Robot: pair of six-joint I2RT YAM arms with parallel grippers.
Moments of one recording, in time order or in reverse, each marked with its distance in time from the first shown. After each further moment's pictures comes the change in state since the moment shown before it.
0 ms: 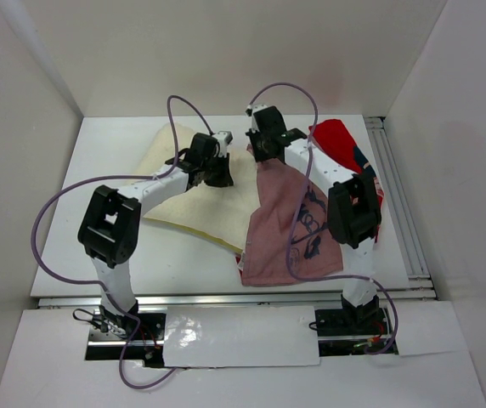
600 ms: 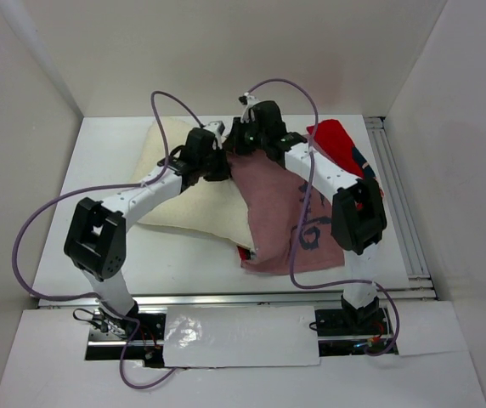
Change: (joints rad) left arm -0.030 -0.118 -0.010 -0.021 -0.066 -0.129; right arm 0.043 -0.075 -0.045 0.253 -0.422 0.308
